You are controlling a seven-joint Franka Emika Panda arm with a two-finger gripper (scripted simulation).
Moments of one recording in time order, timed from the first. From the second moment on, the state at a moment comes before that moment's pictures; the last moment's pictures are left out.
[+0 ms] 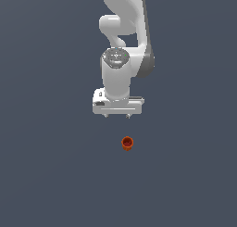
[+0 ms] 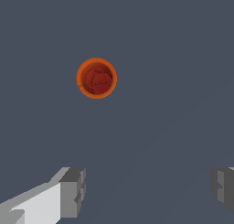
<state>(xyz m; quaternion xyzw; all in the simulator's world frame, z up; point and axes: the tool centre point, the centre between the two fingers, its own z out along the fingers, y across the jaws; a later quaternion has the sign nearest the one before) -0.010 -0.005 0.159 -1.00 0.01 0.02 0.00</state>
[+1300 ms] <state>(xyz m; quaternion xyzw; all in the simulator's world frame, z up) 0.026 0.027 0.141 -1.00 -0.06 0.01 0.00</state>
